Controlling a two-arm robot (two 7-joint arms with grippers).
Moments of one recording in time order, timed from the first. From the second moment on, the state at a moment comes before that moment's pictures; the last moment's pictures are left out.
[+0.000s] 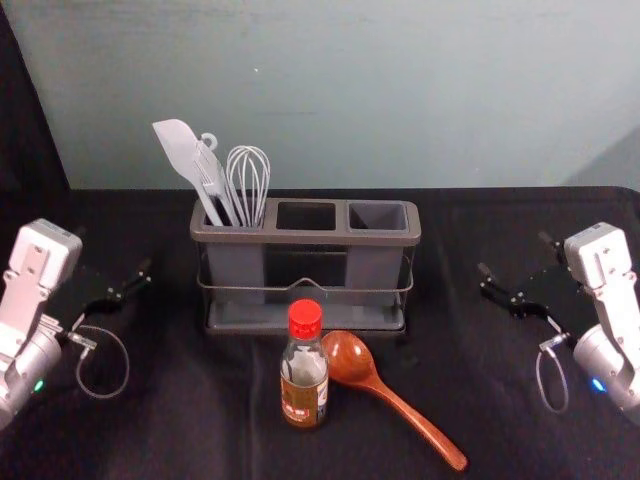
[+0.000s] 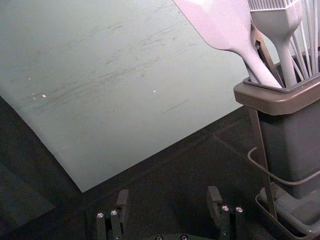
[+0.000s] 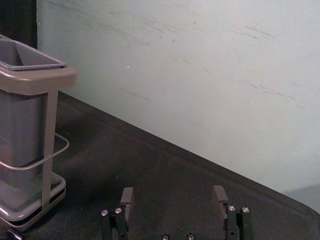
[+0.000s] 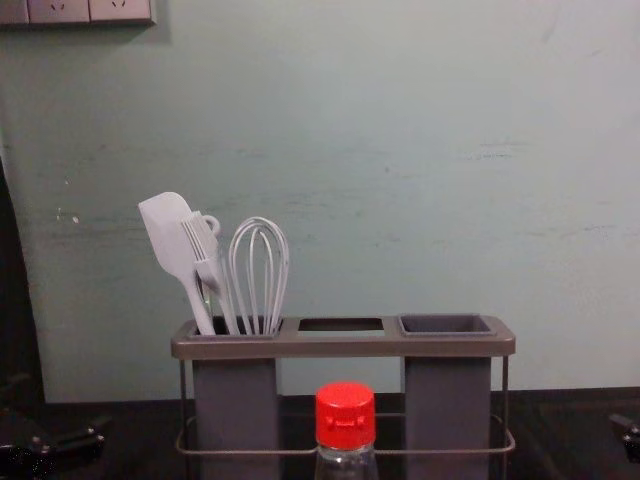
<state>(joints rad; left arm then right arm) -0.20 0.60 0.45 -1.41 -0.25 -0.12 0.03 0.20 0.60 -0.45 -1.41 0.25 -0.12 -0.03</state>
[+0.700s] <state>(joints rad) -0.20 0.60 0.45 -1.41 -0.25 -0.12 0.03 0.20 0.60 -0.45 -1.41 0.25 -0.12 -0.03</state>
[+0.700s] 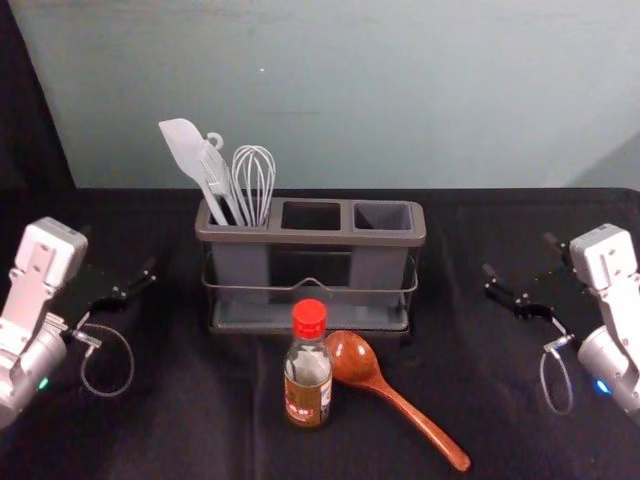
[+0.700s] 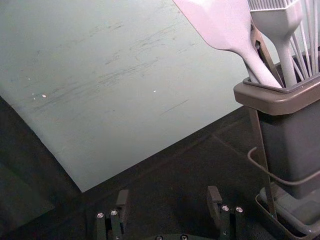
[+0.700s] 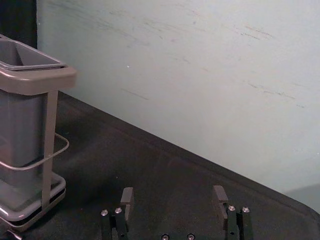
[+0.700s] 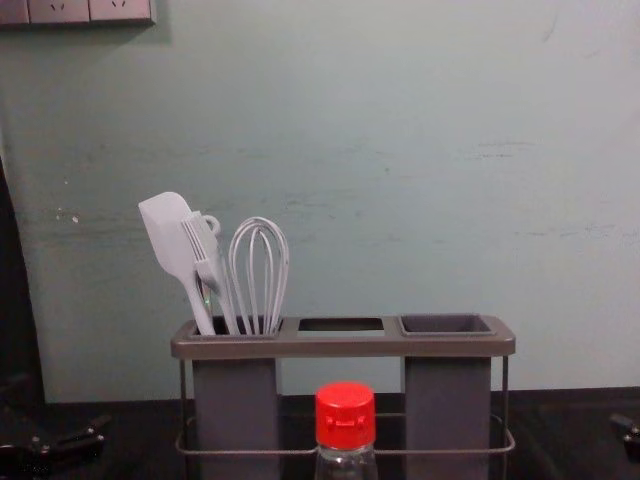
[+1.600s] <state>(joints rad) -0.20 0.60 0.45 -1.41 -0.25 -0.12 0.03 0.20 0.60 -0.45 -1.41 0.25 -0.12 -0.03</state>
